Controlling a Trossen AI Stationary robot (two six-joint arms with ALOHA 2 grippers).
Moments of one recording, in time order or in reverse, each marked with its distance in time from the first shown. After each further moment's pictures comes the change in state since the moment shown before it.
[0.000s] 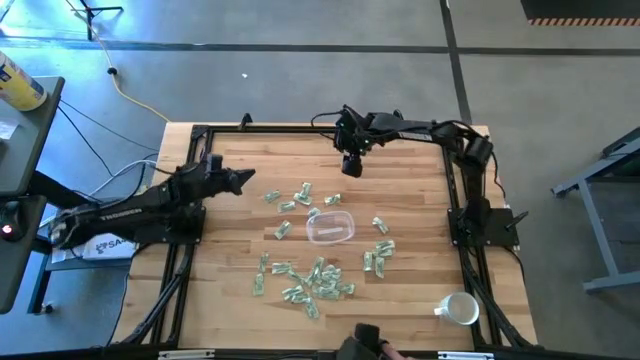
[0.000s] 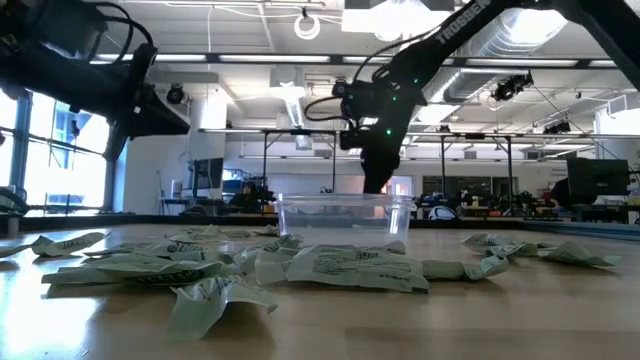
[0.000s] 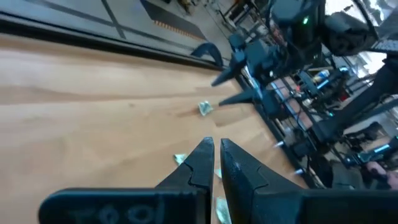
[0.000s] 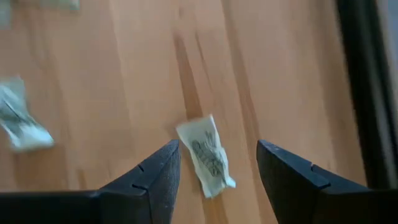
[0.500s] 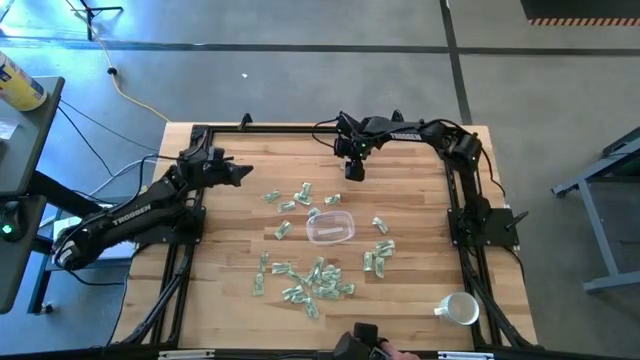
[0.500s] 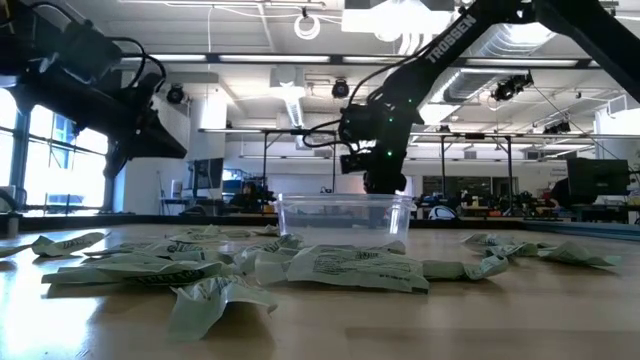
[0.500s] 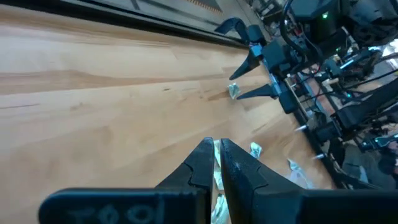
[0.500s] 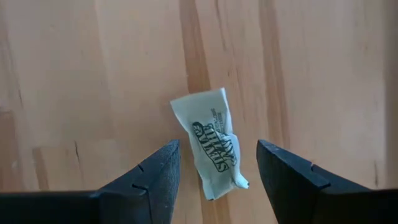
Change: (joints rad) left arm 0.356 0.164 0.000 0.023 0.389 0.111; right arm -0.007 0.094 0.001 -0.007 0.000 -0.064
